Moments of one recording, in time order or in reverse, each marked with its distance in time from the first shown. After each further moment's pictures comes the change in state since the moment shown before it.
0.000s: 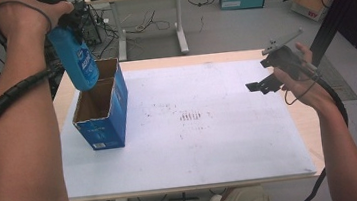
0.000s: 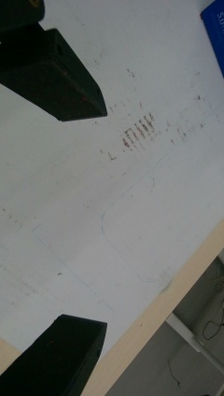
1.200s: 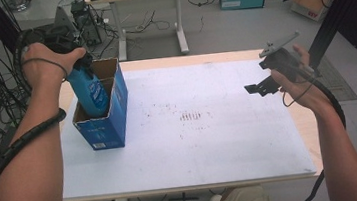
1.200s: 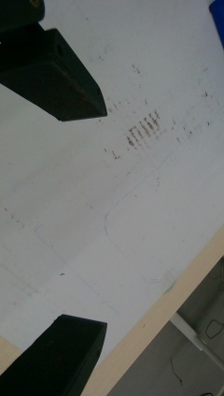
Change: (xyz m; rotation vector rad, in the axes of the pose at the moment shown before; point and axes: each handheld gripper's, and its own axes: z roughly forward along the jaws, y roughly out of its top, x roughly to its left) left arm 0.012 -0.027 0.098 0.031 -0.053 -0.004; right arm 0.004 -0.001 0.005 0.020 -0.009 -0.010
